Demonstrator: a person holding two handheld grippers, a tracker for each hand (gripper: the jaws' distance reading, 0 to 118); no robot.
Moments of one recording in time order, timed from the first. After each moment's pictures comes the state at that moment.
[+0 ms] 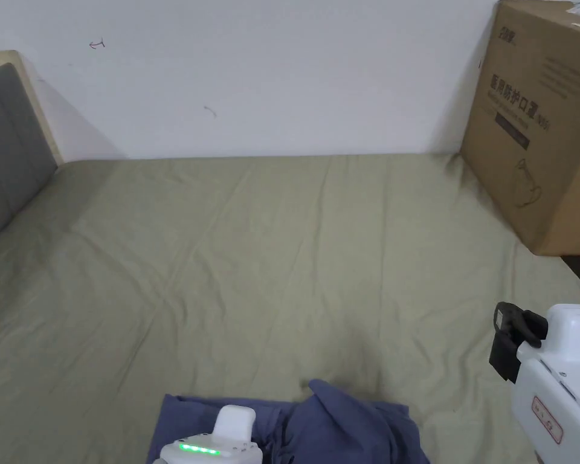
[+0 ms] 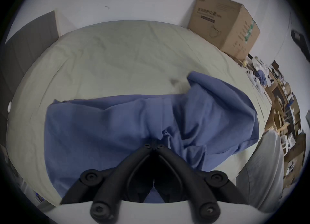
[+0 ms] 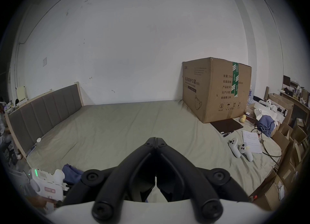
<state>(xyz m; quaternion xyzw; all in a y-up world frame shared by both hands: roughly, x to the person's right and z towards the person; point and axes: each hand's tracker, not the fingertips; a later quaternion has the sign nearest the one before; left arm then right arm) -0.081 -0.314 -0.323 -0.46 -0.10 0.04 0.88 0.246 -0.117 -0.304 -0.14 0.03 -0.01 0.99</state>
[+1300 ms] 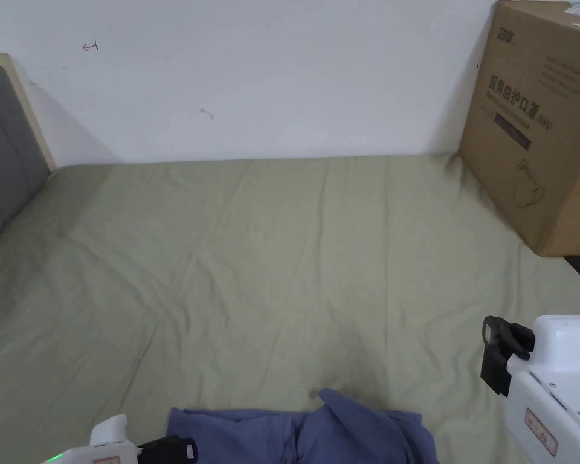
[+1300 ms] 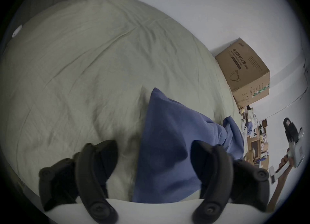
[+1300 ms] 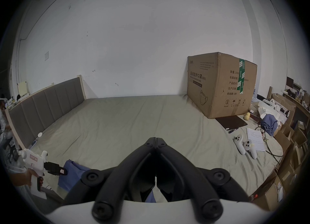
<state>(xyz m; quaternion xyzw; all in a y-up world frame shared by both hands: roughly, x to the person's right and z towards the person) -0.270 -0.315 -0.328 -0.47 -0.05 0.28 0.83 0.217 -0.127 -0.313 -0.17 0.04 0.00 0.98</state>
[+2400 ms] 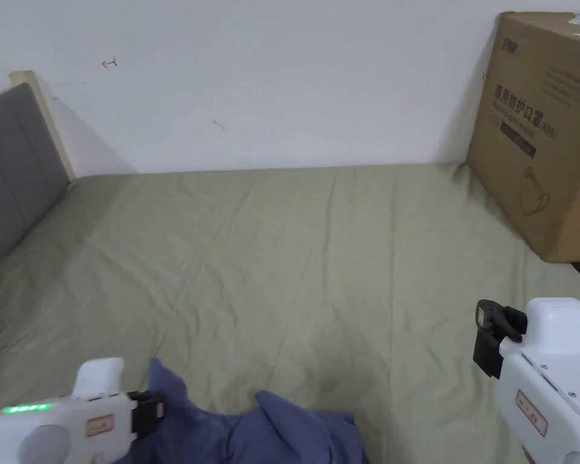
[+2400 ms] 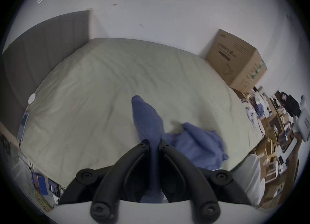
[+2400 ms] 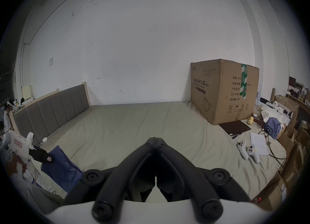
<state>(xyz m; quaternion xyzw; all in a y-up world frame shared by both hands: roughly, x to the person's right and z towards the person) -0.226 -0.174 -0.305 -0.41 -0.06 0.12 0.90 0.217 -0.111 -0.307 -0.14 0.06 -0.01 0.99</state>
